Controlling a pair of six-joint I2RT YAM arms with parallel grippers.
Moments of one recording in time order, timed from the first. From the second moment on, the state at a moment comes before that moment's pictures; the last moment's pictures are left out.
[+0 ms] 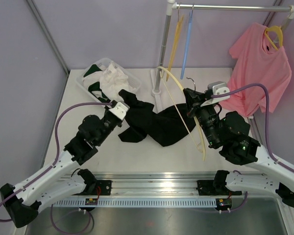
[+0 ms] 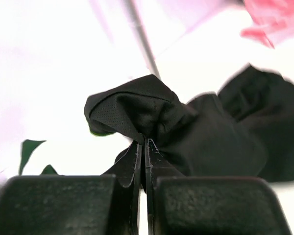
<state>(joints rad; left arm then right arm) -0.77 0.82 0.75 0.05 -0.17 0.38 1.12 0.87 1.13 0.04 0.74 -0.13</state>
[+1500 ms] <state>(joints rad) -0.78 1.75 1.16 -0.19 0.35 0.32 1.12 0.91 1.13 0.04 0.74 -0.13</state>
